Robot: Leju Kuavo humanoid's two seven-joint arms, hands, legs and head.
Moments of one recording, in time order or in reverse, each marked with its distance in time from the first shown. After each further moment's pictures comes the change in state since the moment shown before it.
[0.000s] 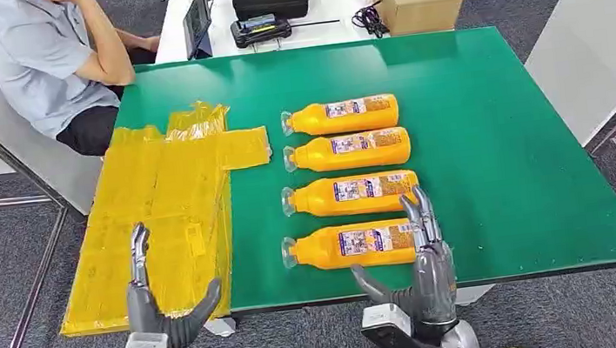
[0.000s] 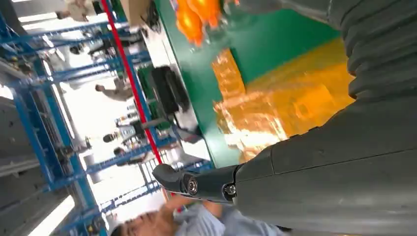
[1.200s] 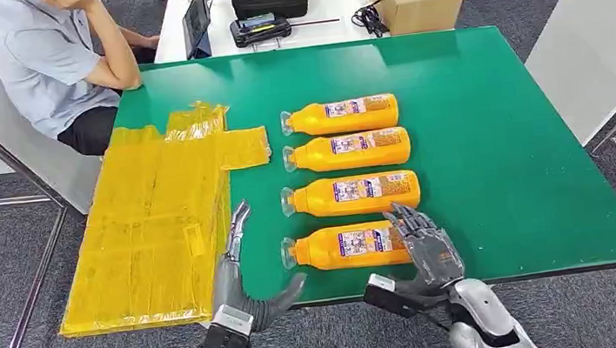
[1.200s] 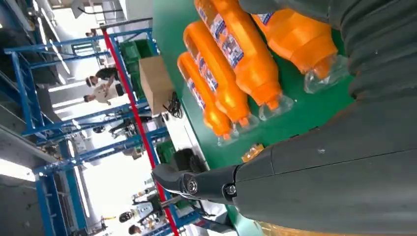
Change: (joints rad) left arm -0.140 -0.035 -0.268 0.201 0.034 -0.010 0.026; right arm -0.234 -0.226 -0.011 0.378 0.262 0.345 0.205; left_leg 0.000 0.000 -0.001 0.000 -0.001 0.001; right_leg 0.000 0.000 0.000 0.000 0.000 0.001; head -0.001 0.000
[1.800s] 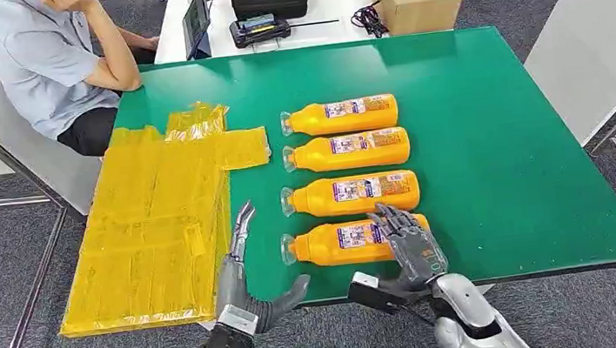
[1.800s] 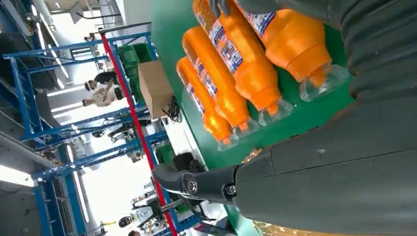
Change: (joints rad) left arm -0.003 0.000 -0.013 0.008 -0.003 0.008 0.012; right arm -0.078 0.010 0.084 0.091 0.033 0.053 0.084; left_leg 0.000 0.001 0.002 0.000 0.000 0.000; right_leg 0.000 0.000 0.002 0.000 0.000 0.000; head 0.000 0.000
